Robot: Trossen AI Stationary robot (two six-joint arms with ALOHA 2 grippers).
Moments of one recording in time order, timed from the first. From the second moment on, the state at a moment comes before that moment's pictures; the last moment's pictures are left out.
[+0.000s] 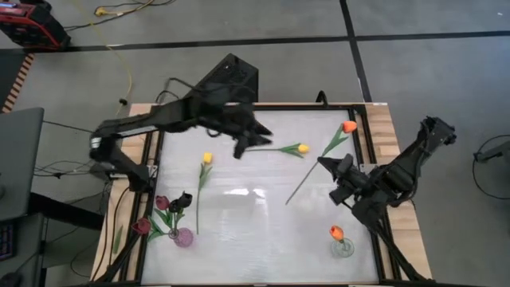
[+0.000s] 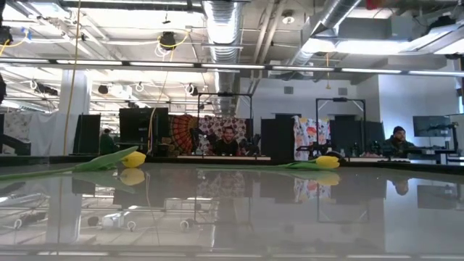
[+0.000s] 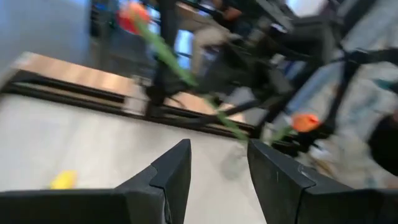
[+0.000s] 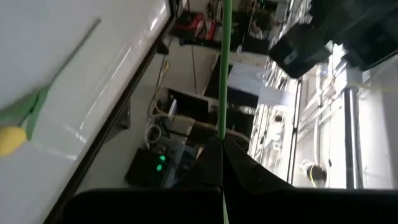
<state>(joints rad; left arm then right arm) 0.19 1.59 1.72 -0.39 0.37 -0.29 0.71 1.13 1.15 -0.92 1.33 -0.82</state>
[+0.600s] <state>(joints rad) 0.17 1.70 1.79 -0.62 0.35 -0.30 0.37 1.25 1.15 -0.57 1.04 -1.15</state>
